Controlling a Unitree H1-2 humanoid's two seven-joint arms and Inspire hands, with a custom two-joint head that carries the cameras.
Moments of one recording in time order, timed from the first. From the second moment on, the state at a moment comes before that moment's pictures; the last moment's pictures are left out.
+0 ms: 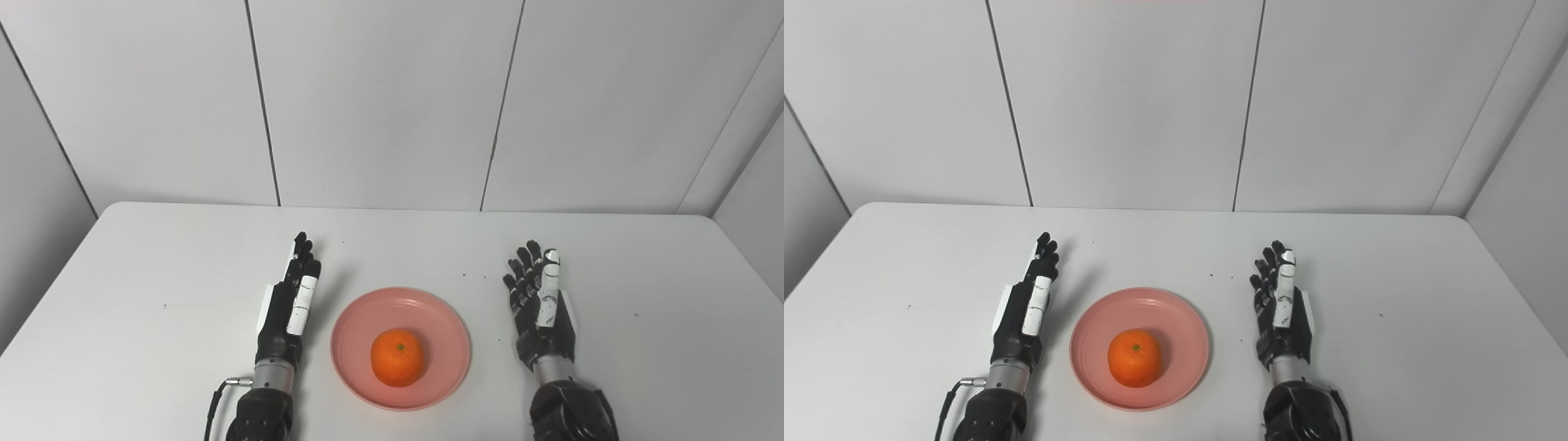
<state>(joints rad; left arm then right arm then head) -0.27 -0.06 -0.03 0.21 0.06 -0.11 0.07 -0.30 0.08 -0.13 0.18 0.24 0.05 -0.03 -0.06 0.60</state>
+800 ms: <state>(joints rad) -0.27 -0.08 0.00 0.21 0.05 -0.09 0.10 -0.31 0.06 -0.11 0.22 0.18 0.05 -0.03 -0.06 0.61</state>
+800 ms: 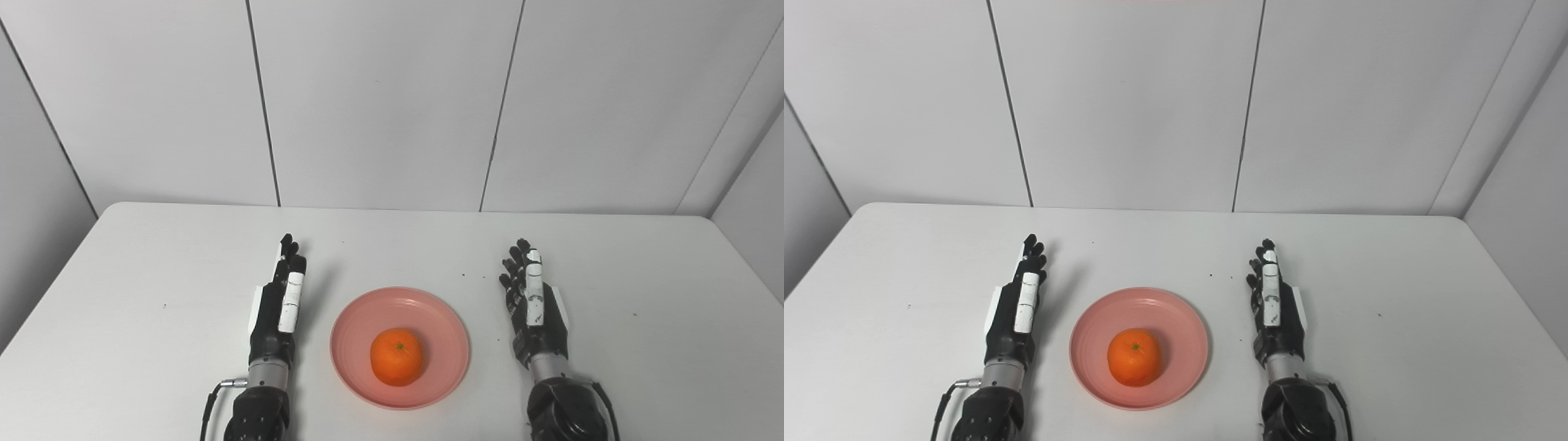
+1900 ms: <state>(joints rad) -0.04 -0.06 0.00 -0.38 -0.15 0.30 0.01 -0.07 0.07 -0.09 -0.20 0.25 0.16 -0.02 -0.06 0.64</state>
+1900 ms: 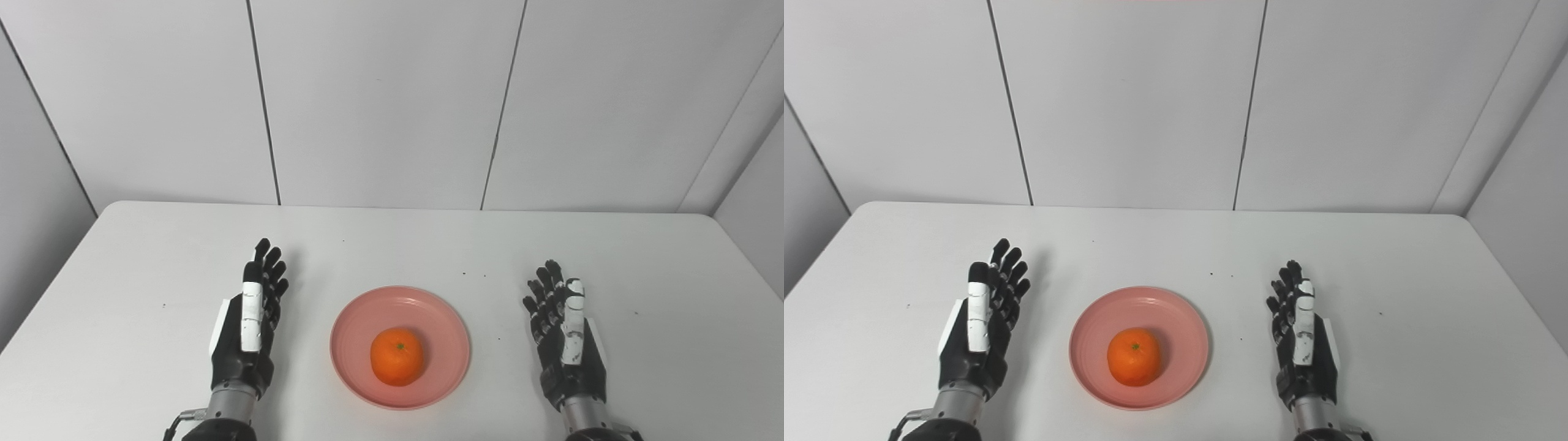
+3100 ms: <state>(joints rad) 0.16 -0.05 0.03 -0.25 -0.09 -0.04 0.00 0.13 0.00 -0.11 -0.17 0.27 0.00 0.12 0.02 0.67</state>
